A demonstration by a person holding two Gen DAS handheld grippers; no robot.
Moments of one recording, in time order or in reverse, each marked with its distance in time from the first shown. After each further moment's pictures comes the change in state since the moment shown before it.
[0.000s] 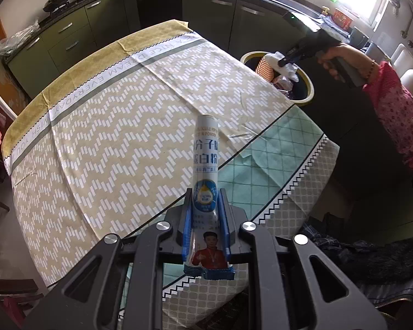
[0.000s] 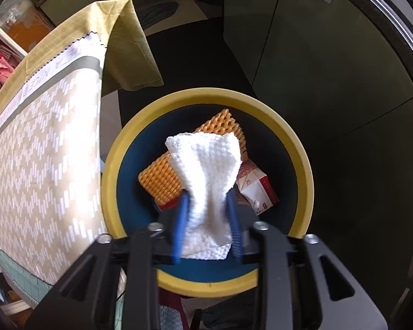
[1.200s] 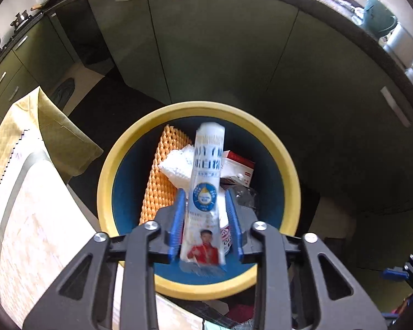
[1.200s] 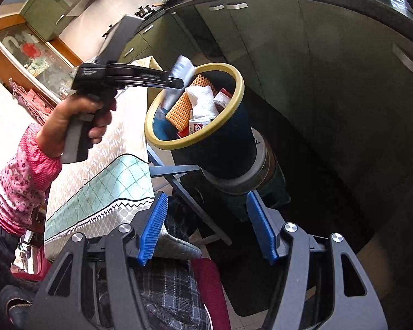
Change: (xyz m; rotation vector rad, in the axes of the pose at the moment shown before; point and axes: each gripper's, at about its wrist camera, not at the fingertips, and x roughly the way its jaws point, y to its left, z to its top) left arm 0.263 -0.218 0.287 0.187 0.120 -0.016; right arm -0.077 -0.106 -0.292 0.225 -0.375 0.394
